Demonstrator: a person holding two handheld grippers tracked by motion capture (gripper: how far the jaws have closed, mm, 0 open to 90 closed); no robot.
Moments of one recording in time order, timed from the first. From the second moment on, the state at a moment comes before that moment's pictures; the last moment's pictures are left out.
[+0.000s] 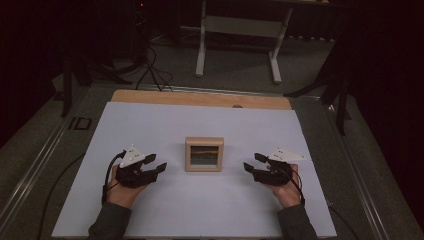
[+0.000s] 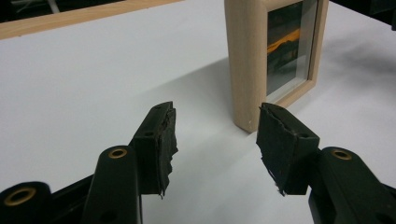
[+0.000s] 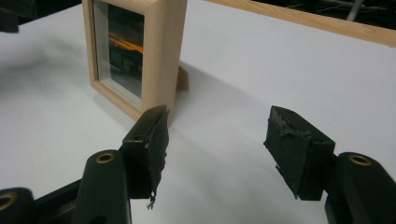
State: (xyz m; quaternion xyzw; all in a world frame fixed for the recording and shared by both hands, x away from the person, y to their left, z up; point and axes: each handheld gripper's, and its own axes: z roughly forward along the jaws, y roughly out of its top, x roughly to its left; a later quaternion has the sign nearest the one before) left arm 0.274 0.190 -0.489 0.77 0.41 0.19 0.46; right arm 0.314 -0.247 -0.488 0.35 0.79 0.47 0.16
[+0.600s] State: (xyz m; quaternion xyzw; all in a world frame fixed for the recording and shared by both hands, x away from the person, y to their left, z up) left arm 0.251 0.226 -0.492 0.75 0.43 0.21 0.45; right arm 0.279 -0.273 -0.487 0.35 0.78 0.48 0.19
